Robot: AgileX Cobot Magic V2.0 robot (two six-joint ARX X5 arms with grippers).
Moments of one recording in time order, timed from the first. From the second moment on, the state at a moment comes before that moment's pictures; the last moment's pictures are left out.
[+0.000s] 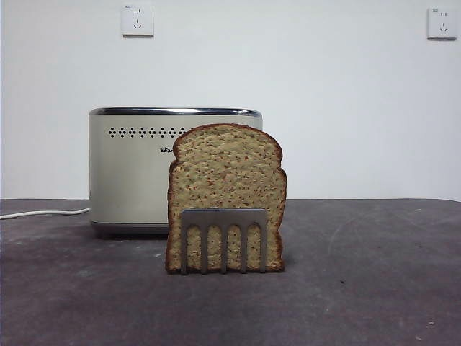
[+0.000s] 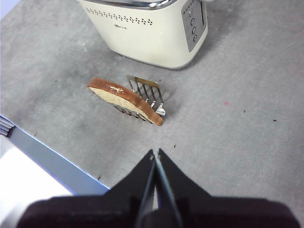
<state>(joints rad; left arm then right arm) -0.33 0.81 1.08 -0.89 0.57 0.36 0.09 0.78 1.15 -1.14 -0.52 -0.18</state>
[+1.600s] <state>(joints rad) -0.75 1.63 1.34 -0.78 0.18 0.67 0.09 0.82 1.15 -1.14 -0.52 -0.18</state>
